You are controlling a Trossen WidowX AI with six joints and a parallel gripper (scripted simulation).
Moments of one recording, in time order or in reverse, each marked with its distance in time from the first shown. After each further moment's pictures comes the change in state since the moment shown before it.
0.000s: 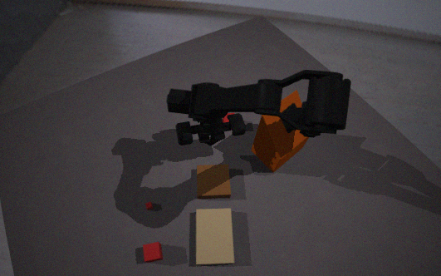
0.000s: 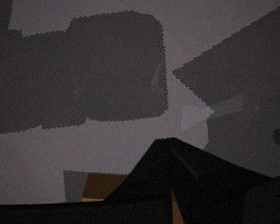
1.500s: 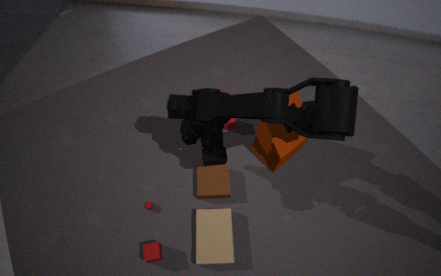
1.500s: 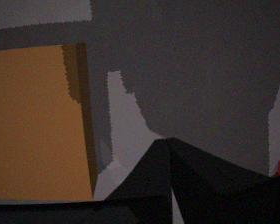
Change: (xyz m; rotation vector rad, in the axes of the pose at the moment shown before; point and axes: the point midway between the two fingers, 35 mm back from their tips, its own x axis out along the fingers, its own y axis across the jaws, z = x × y) arm -0.001 0.002 -0.014 -1.475 -0.004 -0.004
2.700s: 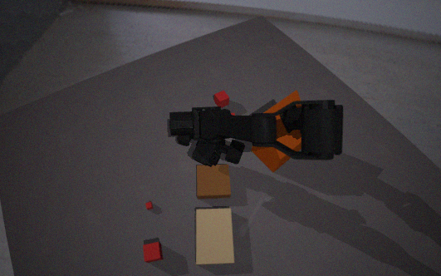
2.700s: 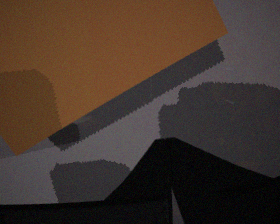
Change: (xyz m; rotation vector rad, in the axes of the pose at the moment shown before) arm 0.039 0.011 0.002 -1.076 -0.007 -0.001
